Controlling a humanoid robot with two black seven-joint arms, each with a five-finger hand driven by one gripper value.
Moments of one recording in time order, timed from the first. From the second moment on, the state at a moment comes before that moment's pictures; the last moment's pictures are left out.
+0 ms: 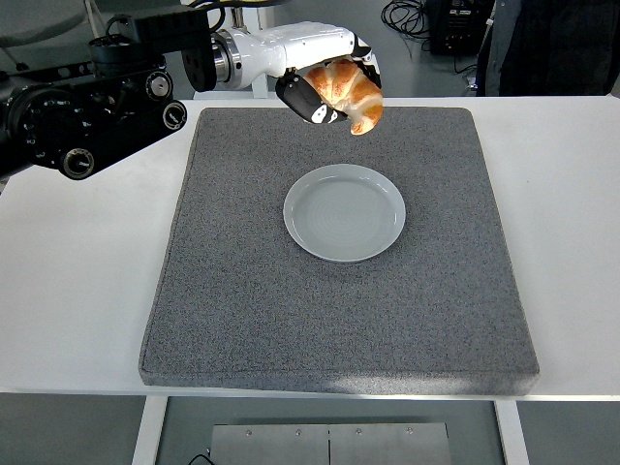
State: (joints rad) left arm -1.45 0.30 -0.11 -1.01 1.26 -0.09 -0.21; right arm -0.11 0.00 -0.01 0.13 -0.10 -0.08 0.25
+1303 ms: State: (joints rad) left arm -1.28 0.02 0.10 -0.71 1.28 0.03 -0.26; right arm -0.11 0.00 -0.01 0.13 -0.10 -0.08 0.25
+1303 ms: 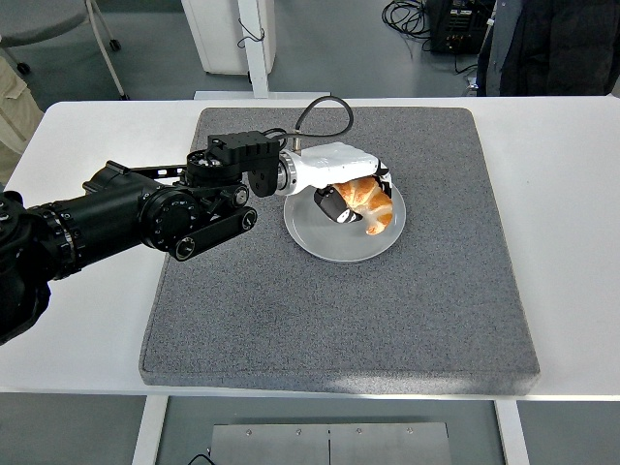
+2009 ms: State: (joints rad) left arm -1.24 0.00 0.15 -0.65 1.28 0.08 -0.29; right arm -0.11 0.00 -0.01 0.13 -0.10 -0.08 0.25
